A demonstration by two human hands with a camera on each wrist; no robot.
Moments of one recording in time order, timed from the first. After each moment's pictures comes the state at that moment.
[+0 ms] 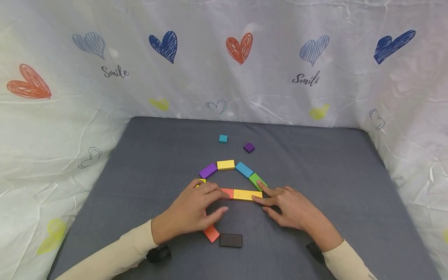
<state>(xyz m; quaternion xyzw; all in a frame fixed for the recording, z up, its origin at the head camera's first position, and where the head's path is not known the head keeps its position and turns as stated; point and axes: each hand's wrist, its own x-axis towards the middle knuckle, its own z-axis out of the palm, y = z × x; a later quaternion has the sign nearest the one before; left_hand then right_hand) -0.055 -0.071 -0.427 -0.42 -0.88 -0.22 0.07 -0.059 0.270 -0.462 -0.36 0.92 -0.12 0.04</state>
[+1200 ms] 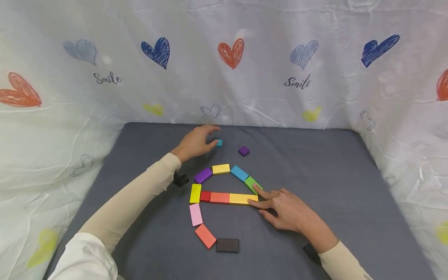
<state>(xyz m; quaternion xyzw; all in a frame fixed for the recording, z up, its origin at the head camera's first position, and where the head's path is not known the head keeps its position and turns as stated) -0.257 -0.054 -0.424 -0.25 -0.94 -0.23 -0.05 -0.058 0.271 -0.462 -0.36 0.92 -0.12 0.05</state>
